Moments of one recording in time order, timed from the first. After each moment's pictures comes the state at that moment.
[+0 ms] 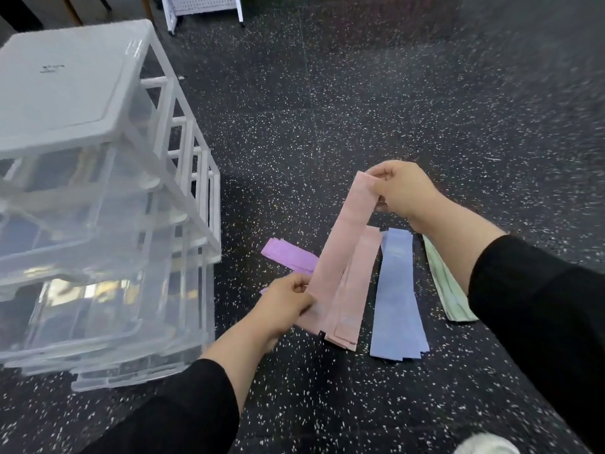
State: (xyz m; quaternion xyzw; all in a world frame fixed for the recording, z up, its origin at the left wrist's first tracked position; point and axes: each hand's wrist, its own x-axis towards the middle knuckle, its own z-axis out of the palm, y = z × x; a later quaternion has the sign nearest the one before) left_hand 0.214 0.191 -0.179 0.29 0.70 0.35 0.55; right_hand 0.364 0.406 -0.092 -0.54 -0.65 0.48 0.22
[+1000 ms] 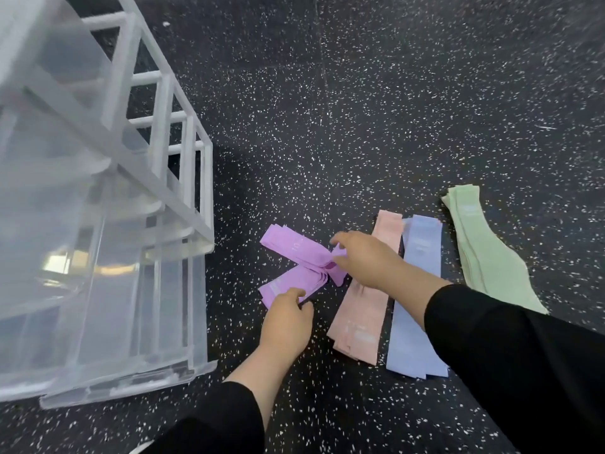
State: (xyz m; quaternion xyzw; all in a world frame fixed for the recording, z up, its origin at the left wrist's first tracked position) left_hand 0.213 0.211 -0.267 0.31 0.84 0.16 0.41; right_hand 0.323 0.377 -0.264 -0.42 -0.85 0.30 -0.12
